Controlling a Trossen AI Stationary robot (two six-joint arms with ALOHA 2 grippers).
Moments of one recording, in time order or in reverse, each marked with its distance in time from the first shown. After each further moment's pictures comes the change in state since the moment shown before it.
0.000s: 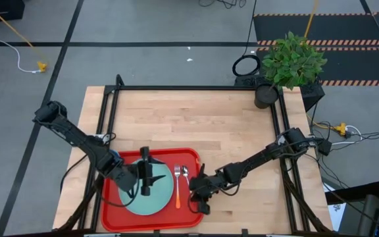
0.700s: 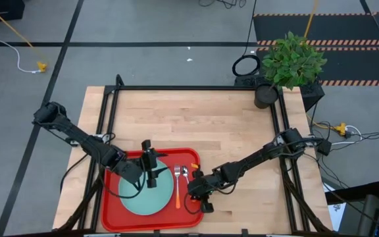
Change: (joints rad) left arm 0.100 0.000 0.000 0.025 0.000 -0.045; right arm -0.020 0.037 0.047 -0.095 -0.021 -0.352
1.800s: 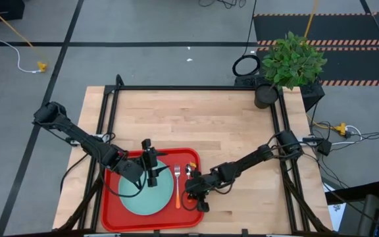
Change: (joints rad) left arm 0.010 0.000 -0.001 -0.009 0.000 -0.011; right arm -0.017 0.051 -0.004 0.106 -0.010 0.076
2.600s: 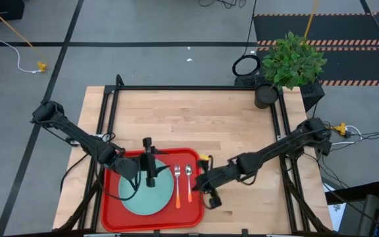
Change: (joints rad) left arm 0.001 -0.035 0.032 0.045 -0.002 0.245; right arm 0.027 -0.352 -0.025 -0.201 0.166 -0.257
